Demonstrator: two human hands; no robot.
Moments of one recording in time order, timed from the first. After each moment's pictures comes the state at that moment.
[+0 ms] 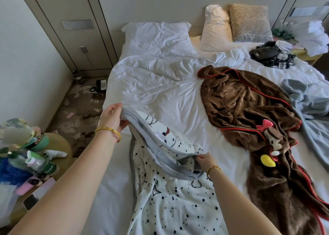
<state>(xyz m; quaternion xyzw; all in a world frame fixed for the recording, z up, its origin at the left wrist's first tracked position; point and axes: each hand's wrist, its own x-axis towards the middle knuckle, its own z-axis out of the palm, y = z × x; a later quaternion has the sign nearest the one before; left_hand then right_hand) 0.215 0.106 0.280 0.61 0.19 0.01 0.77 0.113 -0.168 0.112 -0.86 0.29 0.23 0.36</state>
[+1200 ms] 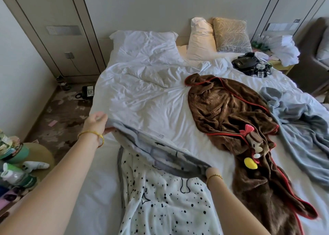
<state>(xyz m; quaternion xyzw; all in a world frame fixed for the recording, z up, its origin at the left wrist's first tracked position) 0.242 0.127 0.267 0.72 0.22 0.00 0.66 0.090 -0.195 0.127 -0.55 0.56 0.06 0.62</state>
